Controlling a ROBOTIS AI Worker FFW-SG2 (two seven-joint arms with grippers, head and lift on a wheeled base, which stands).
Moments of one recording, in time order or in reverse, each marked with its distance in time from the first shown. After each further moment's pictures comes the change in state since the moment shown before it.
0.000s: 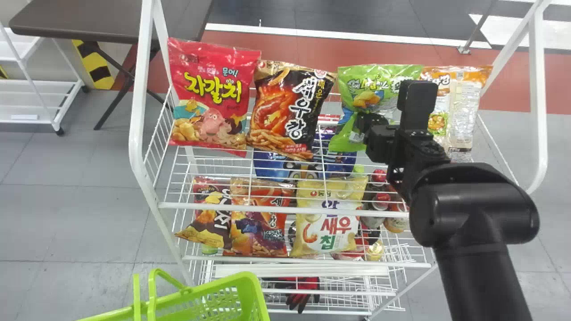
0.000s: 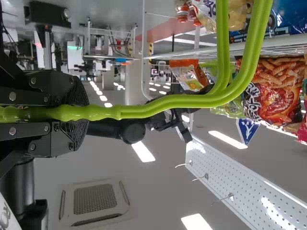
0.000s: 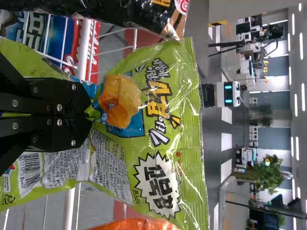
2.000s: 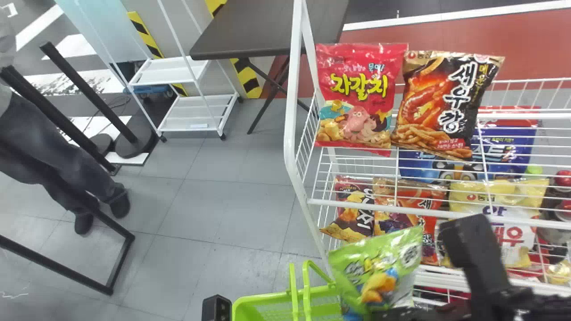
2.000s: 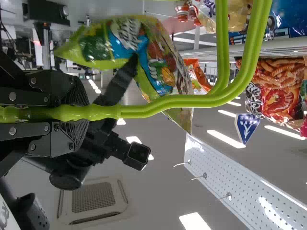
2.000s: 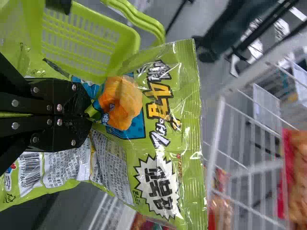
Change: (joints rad) left arm -0.003 -0.003 -0.001 0.013 0.007 -0.003 -0.004; right arm 0.387 -0.009 0.326 -0.609 -0.351 0.918 0.107
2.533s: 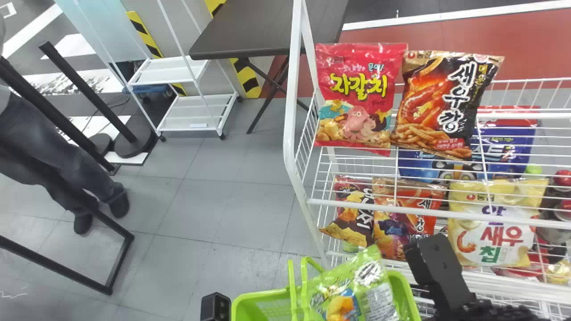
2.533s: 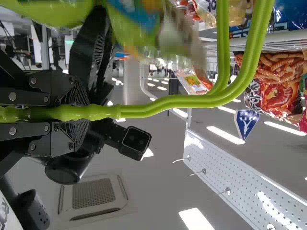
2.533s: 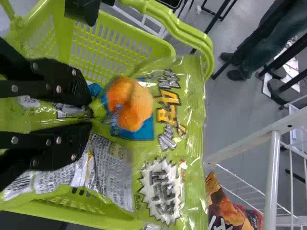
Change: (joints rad) left arm -0.004 0.003 0.000 -0.001 0.014 0.000 -0.001; right arm -0.010 -0.005 0.091 0.092 0.048 -0.031 0.015
